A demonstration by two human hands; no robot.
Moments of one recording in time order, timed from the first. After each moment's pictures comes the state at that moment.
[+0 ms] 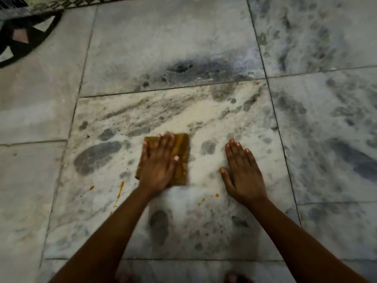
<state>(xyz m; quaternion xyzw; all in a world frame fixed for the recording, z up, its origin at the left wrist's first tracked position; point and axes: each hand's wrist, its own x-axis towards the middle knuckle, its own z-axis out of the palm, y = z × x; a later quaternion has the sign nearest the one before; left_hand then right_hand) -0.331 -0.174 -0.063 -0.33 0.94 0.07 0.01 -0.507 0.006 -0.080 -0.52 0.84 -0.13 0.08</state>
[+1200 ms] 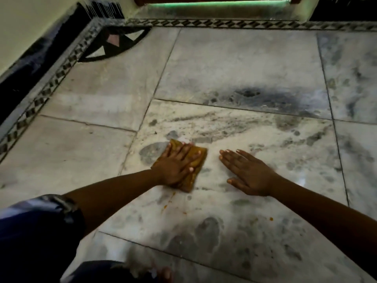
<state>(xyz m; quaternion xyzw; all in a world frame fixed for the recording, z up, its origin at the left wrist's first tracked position) -0.232 -0.256 -0.038 -0.29 0.94 0.08 0.18 -0.478 -0.120 -0.042 -0.81 0.59 0.00 0.04</state>
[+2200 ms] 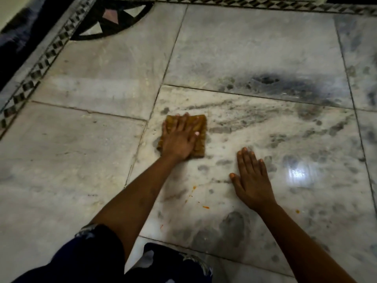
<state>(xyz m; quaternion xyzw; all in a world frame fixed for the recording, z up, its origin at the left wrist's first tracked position) -0.227 -0.303 -0.055 -0.46 0.88 0.12 0.03 -0.374 -0.104 -0.078 -0.57 0.81 -0.07 0.09</state>
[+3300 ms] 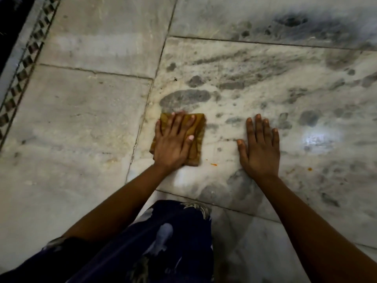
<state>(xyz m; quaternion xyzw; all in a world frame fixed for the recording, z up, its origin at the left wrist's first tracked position) -0.141 -0.206 -0.059 -0.45 0.89 0.09 0.00 -0.345 -0.082 -0.078 -0.53 0.84 -0.07 0.09</state>
